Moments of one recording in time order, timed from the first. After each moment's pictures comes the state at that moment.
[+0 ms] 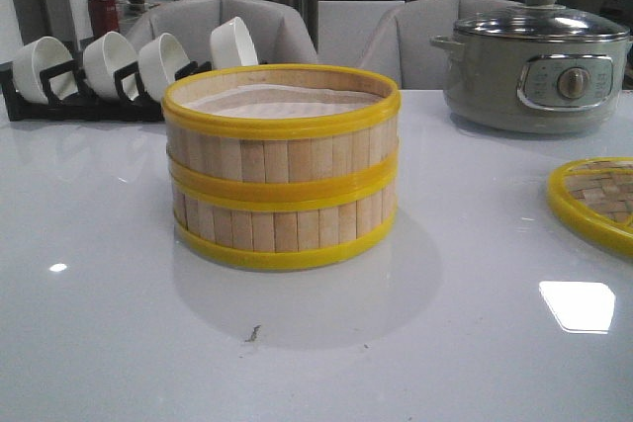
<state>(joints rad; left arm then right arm) -0.34 0.47 -0.70 0.24 0.58 -0.31 -0.17 1.75 -1.23 0.08 0.61 0.02</state>
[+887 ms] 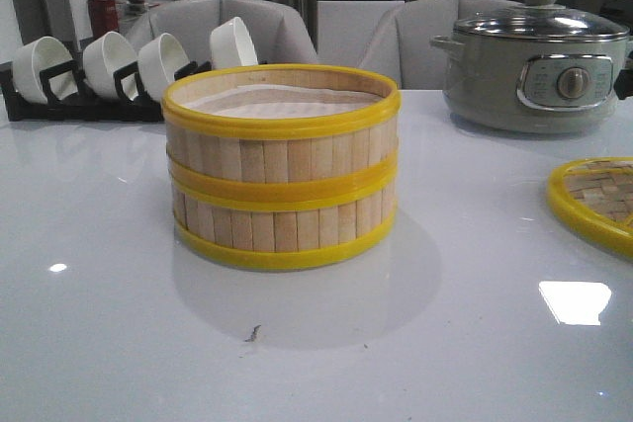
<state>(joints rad) -0.34 0.47 -0.70 0.24 0.58 -0.31 -0.18 1.87 -1.31 0.06 0.60 0.02</state>
